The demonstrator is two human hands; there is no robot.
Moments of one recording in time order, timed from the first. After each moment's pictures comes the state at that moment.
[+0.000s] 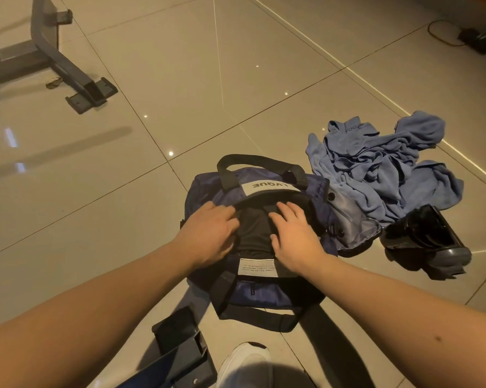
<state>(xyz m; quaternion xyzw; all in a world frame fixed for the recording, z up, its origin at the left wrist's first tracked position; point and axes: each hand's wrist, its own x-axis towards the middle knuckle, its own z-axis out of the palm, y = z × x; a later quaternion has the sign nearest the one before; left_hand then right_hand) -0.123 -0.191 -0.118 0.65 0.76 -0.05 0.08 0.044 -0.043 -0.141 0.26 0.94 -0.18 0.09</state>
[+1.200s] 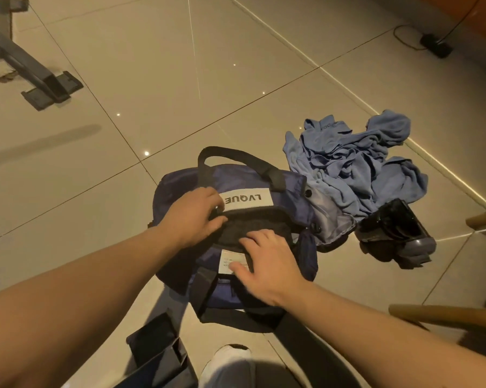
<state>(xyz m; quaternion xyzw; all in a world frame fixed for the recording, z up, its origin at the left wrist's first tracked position) -0.146 -0.158 -0.149 0.56 0.80 0.11 0.17 0.069 -0.082 -0.132 0.24 0.95 -0.19 0.11</state>
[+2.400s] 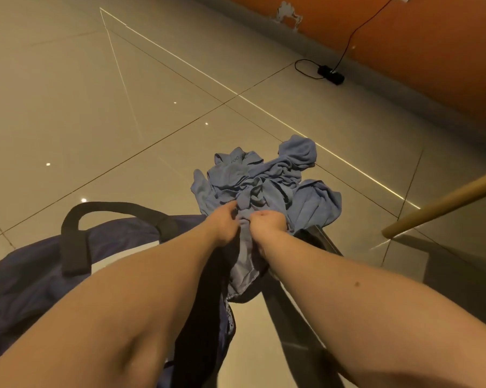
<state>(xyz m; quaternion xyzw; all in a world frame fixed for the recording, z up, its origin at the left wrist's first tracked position) -0.007 0.130 -0.184 0.48 0.72 0.28 0.42 0.100 0.175 -0.145 0.71 0.52 -0.46 -0.13</state>
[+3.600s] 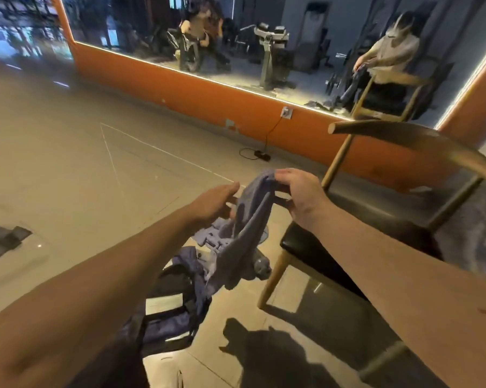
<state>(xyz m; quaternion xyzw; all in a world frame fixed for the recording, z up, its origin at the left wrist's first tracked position) 0.156 -0.109 0.331 0.54 0.60 0.39 0.45 0.347 -0.067 0.395 0.47 0.53 -0.58 -0.39</state>
